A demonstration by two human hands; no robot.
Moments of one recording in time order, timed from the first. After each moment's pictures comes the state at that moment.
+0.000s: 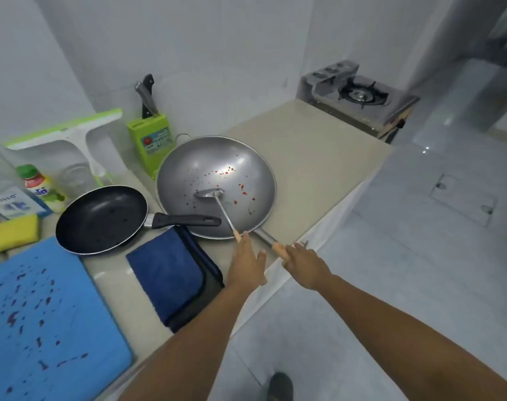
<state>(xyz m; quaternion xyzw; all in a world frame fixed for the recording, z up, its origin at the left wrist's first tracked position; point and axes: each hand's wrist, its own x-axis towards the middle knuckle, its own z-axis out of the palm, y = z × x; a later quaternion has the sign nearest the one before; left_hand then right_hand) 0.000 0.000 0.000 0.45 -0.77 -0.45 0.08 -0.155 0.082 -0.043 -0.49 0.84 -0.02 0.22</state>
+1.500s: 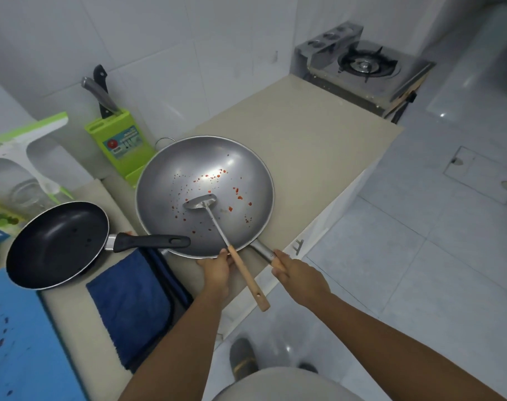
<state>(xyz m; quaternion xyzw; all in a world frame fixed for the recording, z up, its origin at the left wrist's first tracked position) -0.056 -0.055 -0.055 0.59 -0.27 -0.71 0.29 -0.189 0.091 -0.027 -0.46 0.84 -0.10 0.28</state>
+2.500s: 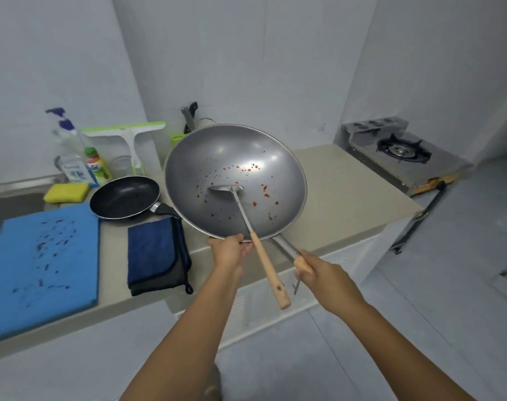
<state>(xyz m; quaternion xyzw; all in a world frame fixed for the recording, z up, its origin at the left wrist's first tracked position) -0.078 0.059 0.090 0.49 -0.18 -0.68 0.52 -0.241 0.196 0.112 -0.54 0.79 -0.16 0.24</state>
